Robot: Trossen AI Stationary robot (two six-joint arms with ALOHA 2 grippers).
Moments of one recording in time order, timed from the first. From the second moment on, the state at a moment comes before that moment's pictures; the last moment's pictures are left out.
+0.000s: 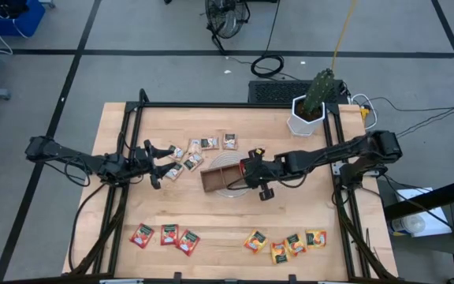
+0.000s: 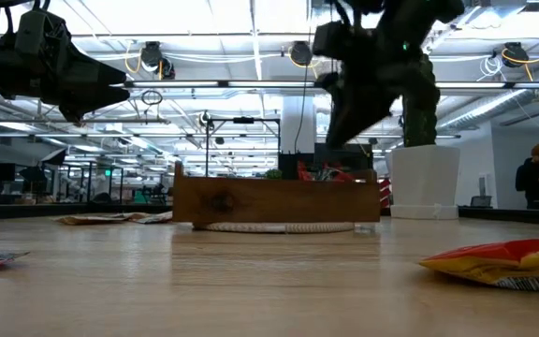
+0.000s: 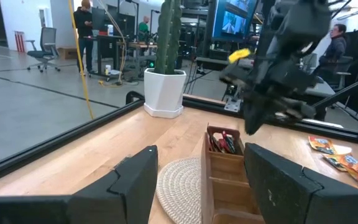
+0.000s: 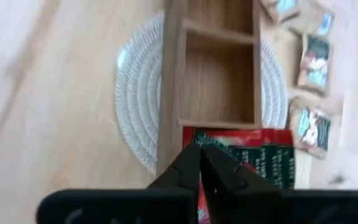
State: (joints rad) left arm -0.23 0.35 0.01 0.37 -0.53 -0.12; right arm 0.10 1.59 1.06 -0.46 0.21 -0.30
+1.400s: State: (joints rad) left arm -0.23 0.35 0.01 0.37 -0.53 -0.12; right arm -0.03 1.98 1.59 -1.08 0.14 -0.52
